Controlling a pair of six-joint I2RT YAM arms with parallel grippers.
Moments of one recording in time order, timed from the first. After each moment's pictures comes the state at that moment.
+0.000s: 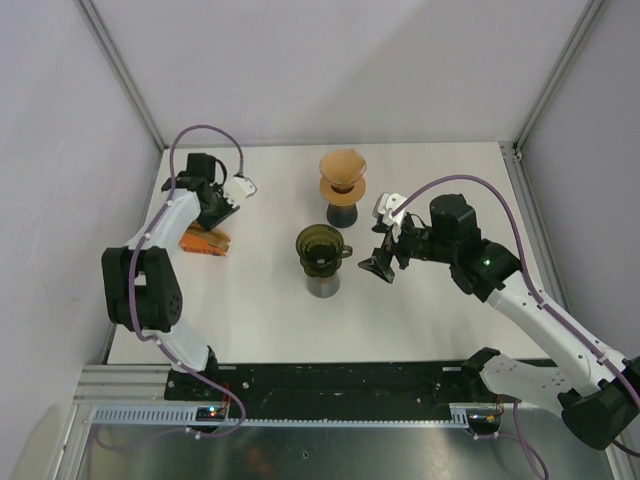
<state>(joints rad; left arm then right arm) -0.02 1.67 1.33 -0.75 -0.03 0.87 0.61 1.03 1.01 -0.38 -0.51 -0.33</state>
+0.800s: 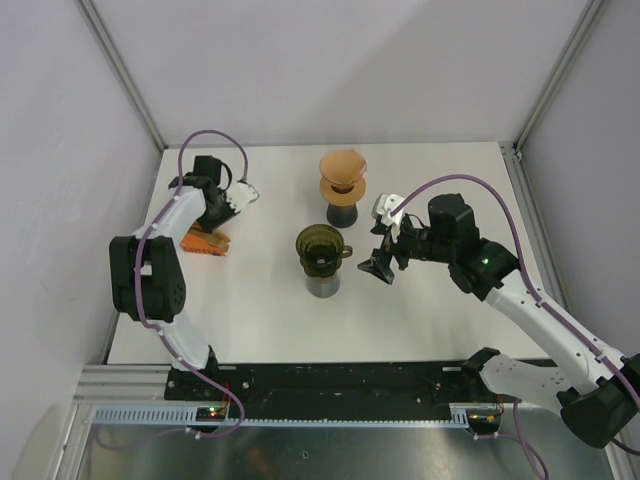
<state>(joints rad) -0.04 1.75 1.34 -0.77 -0.08 0.89 0.61 1.04 1.01 -0.39 -0.53 -0.33</state>
